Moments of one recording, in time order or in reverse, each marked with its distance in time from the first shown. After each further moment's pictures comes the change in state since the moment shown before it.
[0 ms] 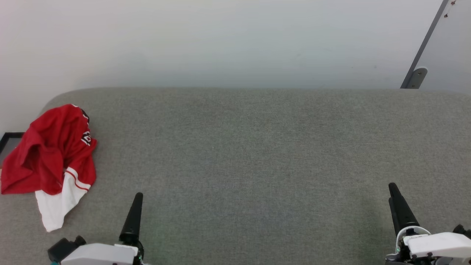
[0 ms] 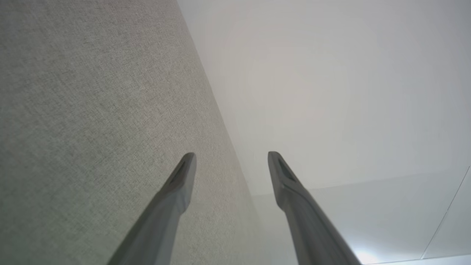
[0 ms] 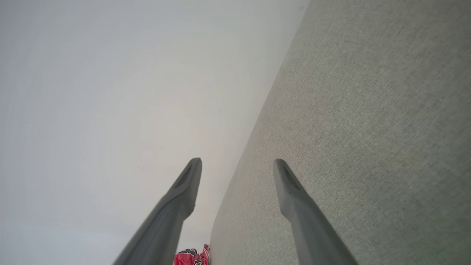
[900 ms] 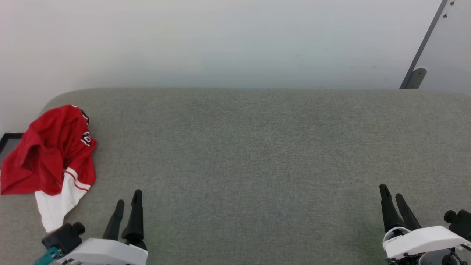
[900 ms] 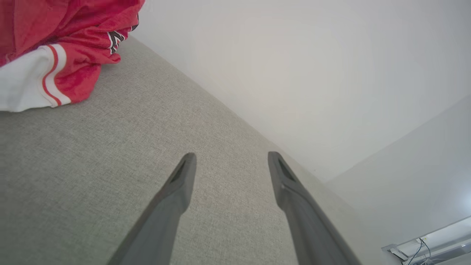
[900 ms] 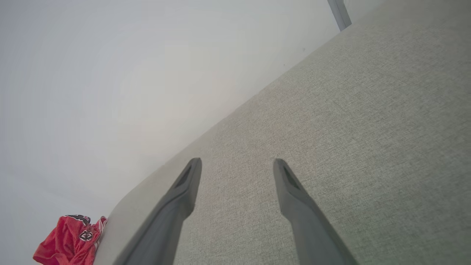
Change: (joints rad) left arm 0.000 0.031 -0.002 -0.026 0.559 0.018 -0.090; right arm -0.051 -0.015 0.010 0.092 -0.584 0.000 -0.092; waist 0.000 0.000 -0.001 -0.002
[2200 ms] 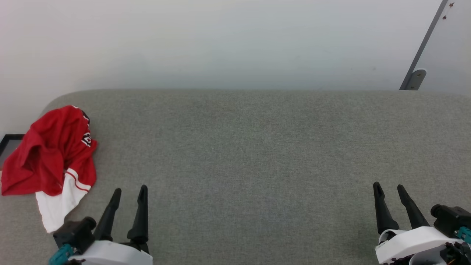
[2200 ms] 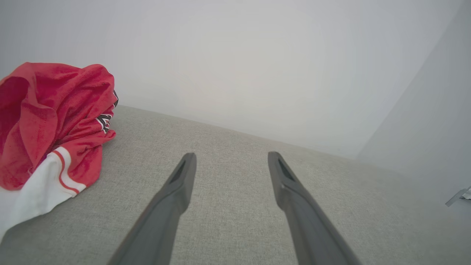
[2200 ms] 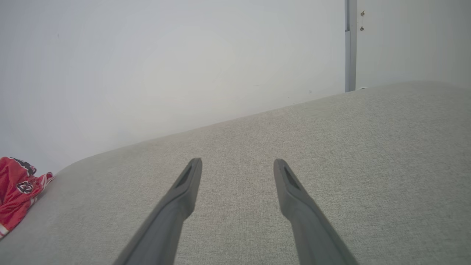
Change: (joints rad) left arm 0.013 0.037 -0.027 -0.058 0.372 -0.022 -0.100; right arm -0.005 -0.014 0.022 -0.002 -0.379 0.000 -0.097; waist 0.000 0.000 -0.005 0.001
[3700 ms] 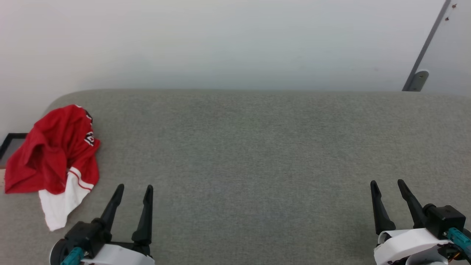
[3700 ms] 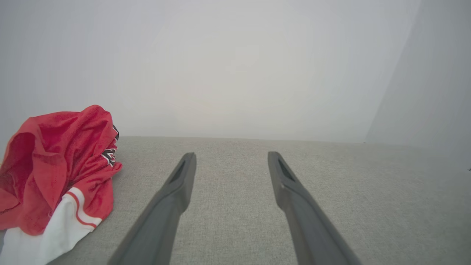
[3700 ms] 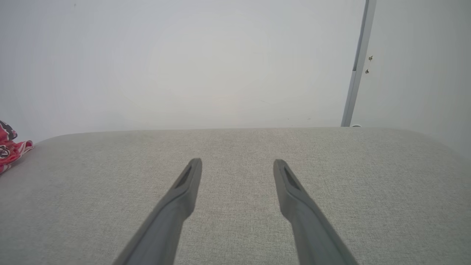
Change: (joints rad) left arm 0.009 0.031 -0.032 -0.025 0.176 -0.001 -0.061; right arm 0.001 0.003 -0.007 -0.014 -0.229 0.000 -0.059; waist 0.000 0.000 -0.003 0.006
